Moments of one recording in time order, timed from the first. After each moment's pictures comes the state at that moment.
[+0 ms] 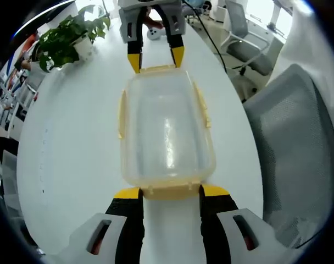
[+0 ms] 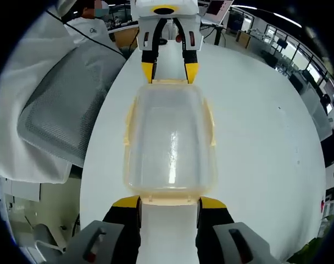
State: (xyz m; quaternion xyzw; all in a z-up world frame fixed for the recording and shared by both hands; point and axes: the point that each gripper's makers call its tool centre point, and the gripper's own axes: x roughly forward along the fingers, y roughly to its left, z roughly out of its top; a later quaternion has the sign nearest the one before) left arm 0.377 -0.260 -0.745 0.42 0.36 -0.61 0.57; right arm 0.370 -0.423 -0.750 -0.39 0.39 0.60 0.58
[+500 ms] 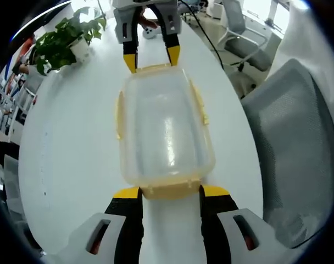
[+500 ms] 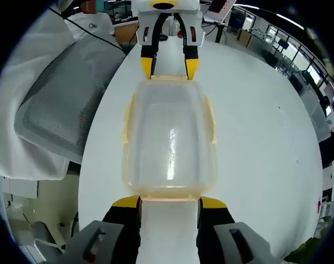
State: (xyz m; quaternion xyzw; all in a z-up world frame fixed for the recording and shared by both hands) left arm 0.373 -0.259 -0.745 0.43 0.35 -0.61 0.56; right arm 0.368 -0.425 -0.751 -0.41 0.40 0.59 0.58
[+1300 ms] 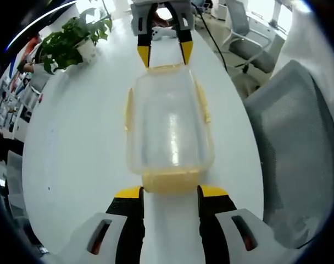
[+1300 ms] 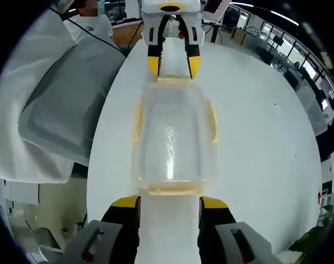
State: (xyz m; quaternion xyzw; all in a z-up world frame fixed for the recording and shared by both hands) left arm 0.376 -0.250 -0.735 0.43 0.35 -0.60 0.58; right arm 0.354 -0.435 -0.736 -0.39 0.40 0.57 0.60
